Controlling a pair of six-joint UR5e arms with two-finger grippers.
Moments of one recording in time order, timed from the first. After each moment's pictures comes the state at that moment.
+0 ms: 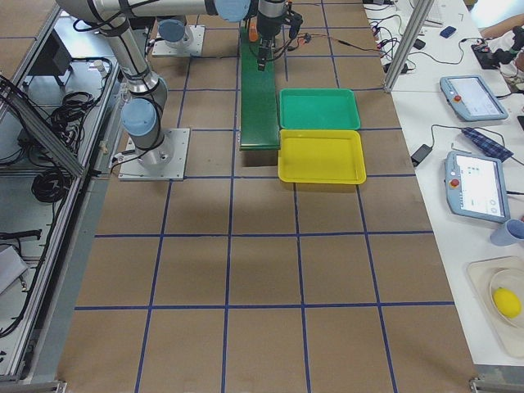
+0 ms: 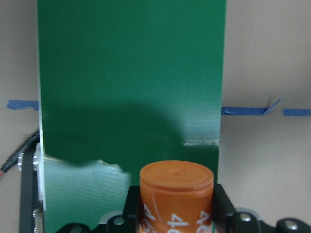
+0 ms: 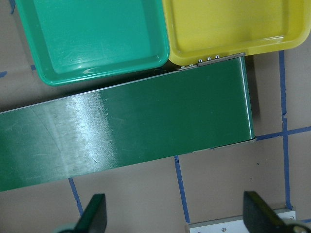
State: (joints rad) left arm -1.42 -1.53 -2.13 -1.20 1.58 1.62; right arm 1.55 -1.64 1.60 -1.41 -1.54 0.16
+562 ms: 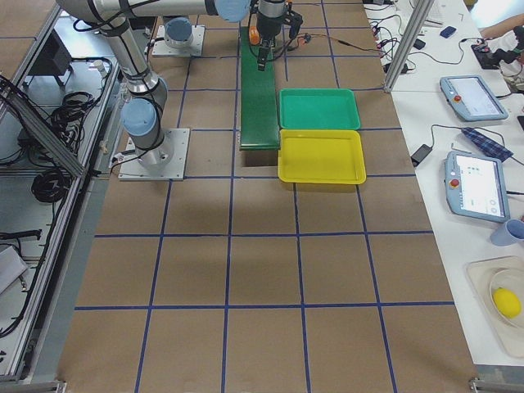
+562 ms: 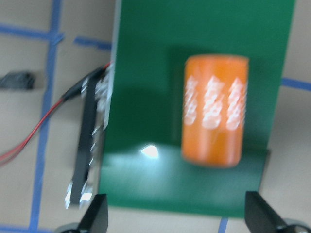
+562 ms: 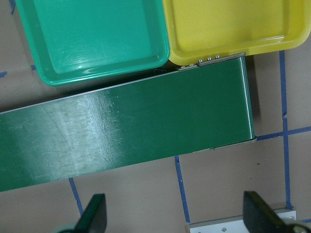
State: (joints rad) left arm -1.18 -1.54 -2.08 -1.16 1.58 1.60; right arm 1.55 -1.64 1.60 -1.41 -1.54 0.16
